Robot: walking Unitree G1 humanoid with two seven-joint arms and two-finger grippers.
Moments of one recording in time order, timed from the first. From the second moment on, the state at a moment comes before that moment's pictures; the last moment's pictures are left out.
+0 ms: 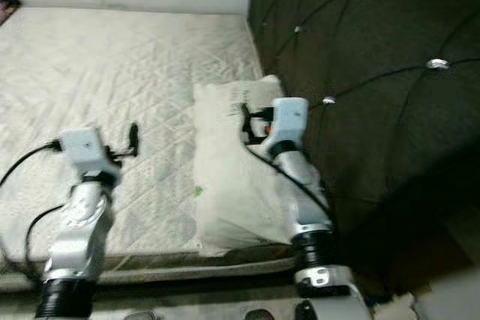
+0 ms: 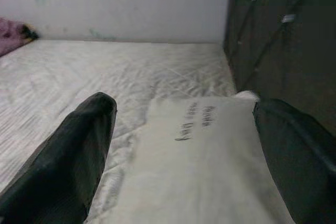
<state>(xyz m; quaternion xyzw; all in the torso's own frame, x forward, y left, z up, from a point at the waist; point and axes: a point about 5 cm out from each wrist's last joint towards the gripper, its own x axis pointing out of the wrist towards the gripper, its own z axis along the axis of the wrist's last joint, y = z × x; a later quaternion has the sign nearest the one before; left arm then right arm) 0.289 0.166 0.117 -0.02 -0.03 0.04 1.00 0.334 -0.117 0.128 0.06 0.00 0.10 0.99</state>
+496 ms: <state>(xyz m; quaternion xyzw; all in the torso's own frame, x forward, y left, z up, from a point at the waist) 0.284 0.178 0.108 -0.01 -0.01 0.06 1.00 0.332 -0.102 0.122 0.06 0.01 0.12 0.99</state>
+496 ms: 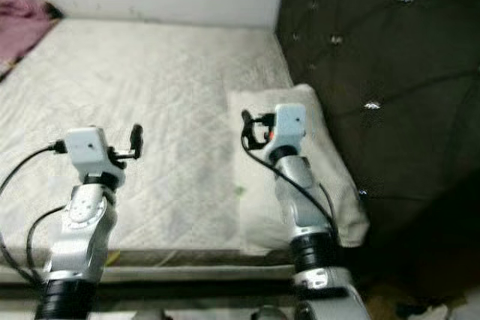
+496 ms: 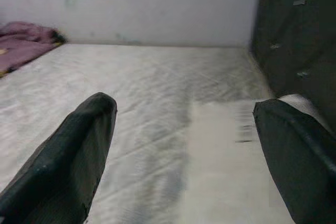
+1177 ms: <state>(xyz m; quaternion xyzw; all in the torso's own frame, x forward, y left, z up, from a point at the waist) 0.285 0.181 0.108 -0.02 -0.01 0.08 1.00 0.334 -0.097 0.121 0.04 0.01 0.12 0.99</state>
